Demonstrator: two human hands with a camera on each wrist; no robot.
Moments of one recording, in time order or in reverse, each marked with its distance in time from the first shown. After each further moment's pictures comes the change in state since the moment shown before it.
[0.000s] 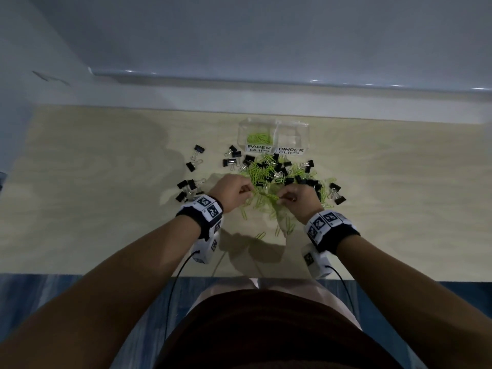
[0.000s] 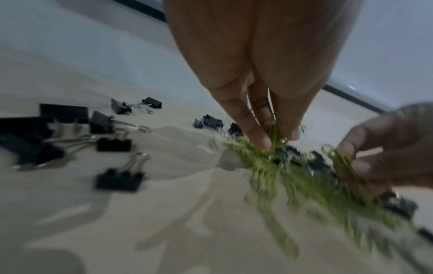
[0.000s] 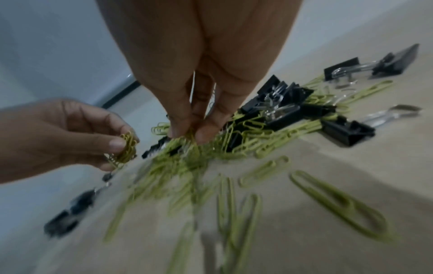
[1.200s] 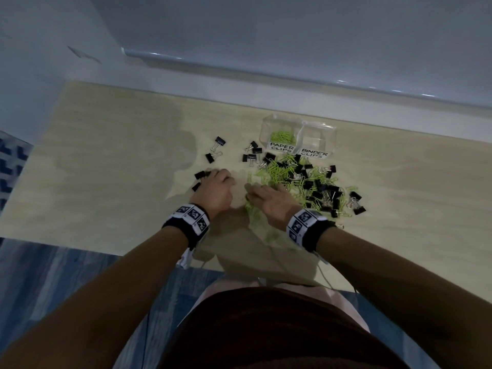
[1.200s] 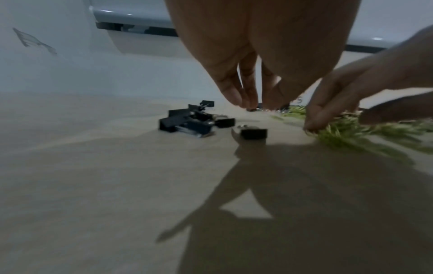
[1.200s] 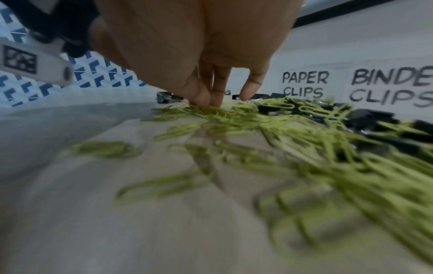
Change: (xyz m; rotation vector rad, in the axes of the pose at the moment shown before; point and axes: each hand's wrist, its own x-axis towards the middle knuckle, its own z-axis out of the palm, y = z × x) left_hand -0.048 -0.052 -0.009 0.307 0.142 -0.070; right_hand 0.014 -0.055 0.055 -0.930 -0.375 -0.680
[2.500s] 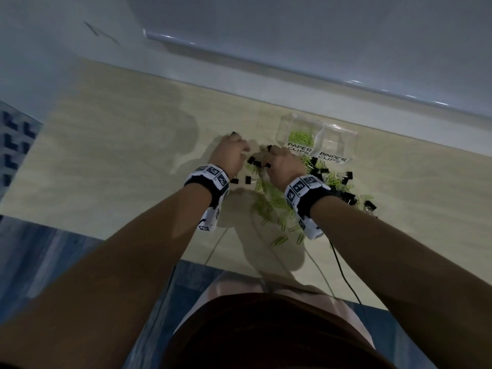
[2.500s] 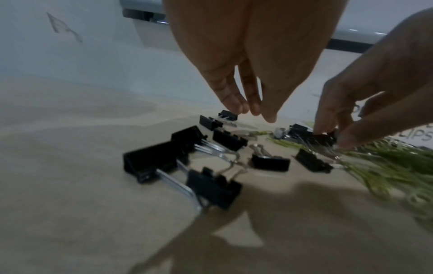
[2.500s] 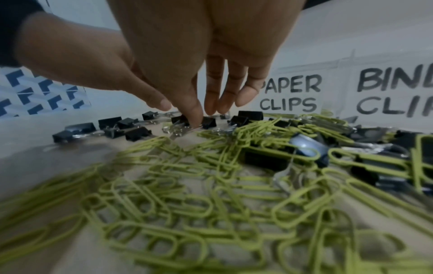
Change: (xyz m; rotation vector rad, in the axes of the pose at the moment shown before) left_hand 0.073 -0.028 -0.015 -0.148 0.144 -0.182; right_hand 0.070 0.029 -0.036 0.245 0.198 0.298
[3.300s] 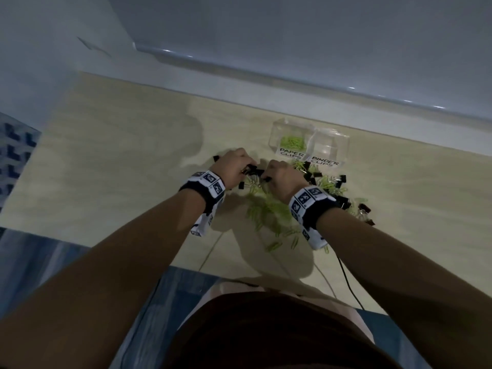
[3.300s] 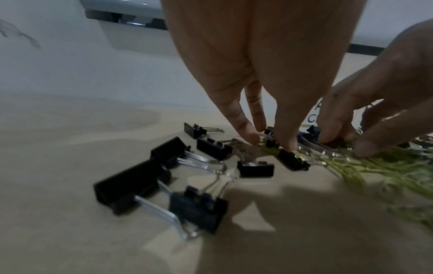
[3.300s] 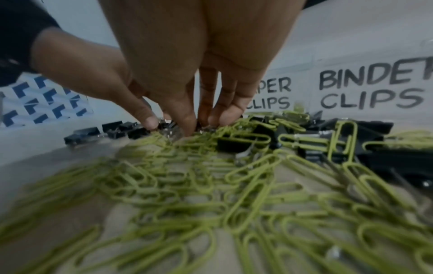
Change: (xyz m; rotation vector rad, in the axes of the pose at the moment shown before) left_hand -0.003 0.015 0.000 -0.013 -0.241 0.143; right_hand -0.016 0.019 -0.004 0.061 -0.111 -0.054
